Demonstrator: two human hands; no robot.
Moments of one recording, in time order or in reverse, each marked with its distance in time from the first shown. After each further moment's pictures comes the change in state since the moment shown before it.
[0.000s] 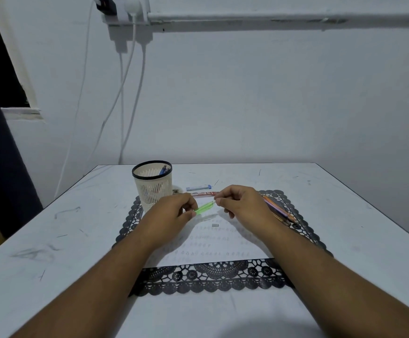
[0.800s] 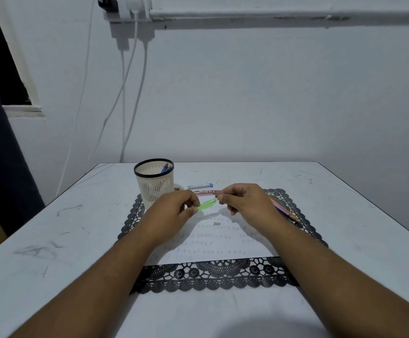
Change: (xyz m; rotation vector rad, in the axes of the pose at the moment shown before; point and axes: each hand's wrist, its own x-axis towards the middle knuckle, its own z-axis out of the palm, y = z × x) left_hand 0.001 -0.003 -0.001 -0.023 0.011 0.034; right_hand -0.002 -0.006 -0.006 0.038 -0.030 0.011
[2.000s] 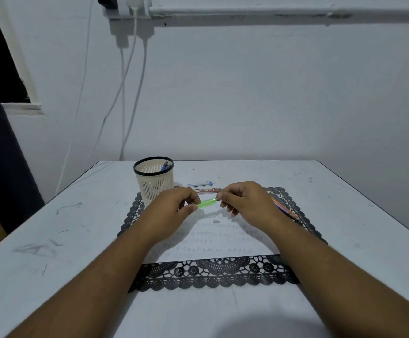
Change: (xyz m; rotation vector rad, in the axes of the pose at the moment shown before) left_hand -0.001 -0.001 -0.002 -0.030 0.000 0.029; right_hand 0.003 0.003 -0.004 -0.242 -0.048 -0.077
